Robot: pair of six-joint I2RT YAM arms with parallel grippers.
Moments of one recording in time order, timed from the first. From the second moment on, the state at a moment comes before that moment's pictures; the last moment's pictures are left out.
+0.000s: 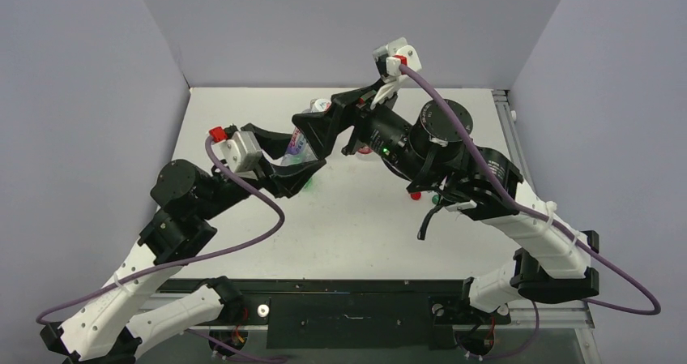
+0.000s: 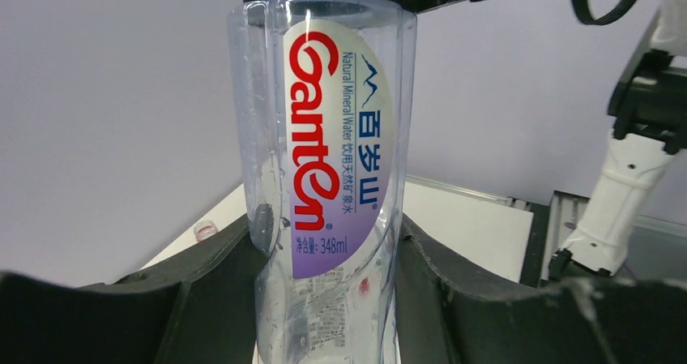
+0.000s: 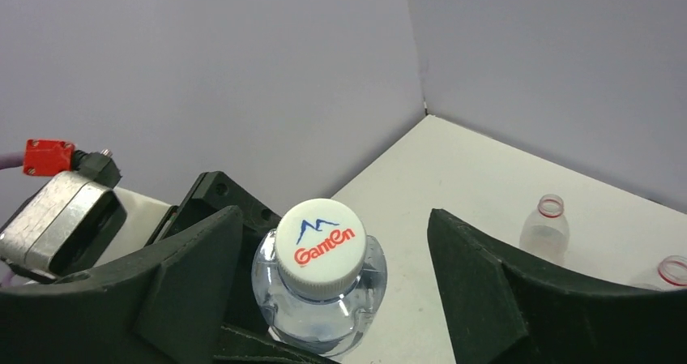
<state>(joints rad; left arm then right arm) -0.78 0.81 1.15 -0.05 0.32 -0.04 1.22 1.44 2.08 -0.53 0.34 0.24</state>
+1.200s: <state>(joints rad) -0.77 0.78 1.12 -0.09 0.60 -0.18 0.85 1.16 1.79 -0.42 -0.13 0.22</state>
